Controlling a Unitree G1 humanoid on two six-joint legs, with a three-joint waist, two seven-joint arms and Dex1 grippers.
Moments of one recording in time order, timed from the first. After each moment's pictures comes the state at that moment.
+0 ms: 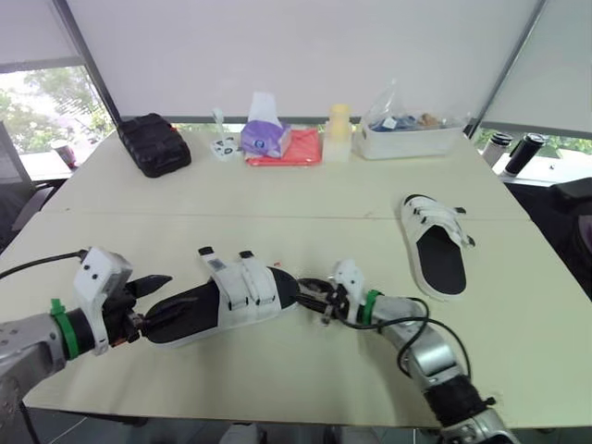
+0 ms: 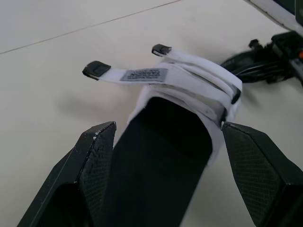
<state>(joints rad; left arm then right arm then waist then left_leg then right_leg) 0.18 0.78 0.59 -0.65 -0.75 0.93 -0.76 -0.28 -0.32 0.23 0.03 0.15 0.21 0.79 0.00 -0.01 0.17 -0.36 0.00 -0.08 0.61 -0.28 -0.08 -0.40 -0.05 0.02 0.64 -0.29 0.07</state>
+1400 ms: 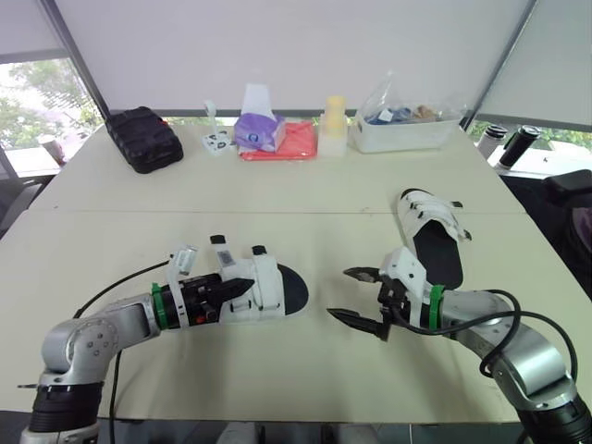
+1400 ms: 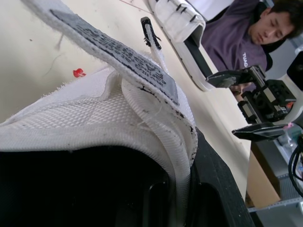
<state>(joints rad) -0.21 0.55 0.23 -0.20 -0.99 1.07 -0.69 -0.17 -0.67 0.07 -0.52 0.41 0.65 0.79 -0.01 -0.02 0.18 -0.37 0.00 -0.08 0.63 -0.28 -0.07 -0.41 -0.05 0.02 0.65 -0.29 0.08</state>
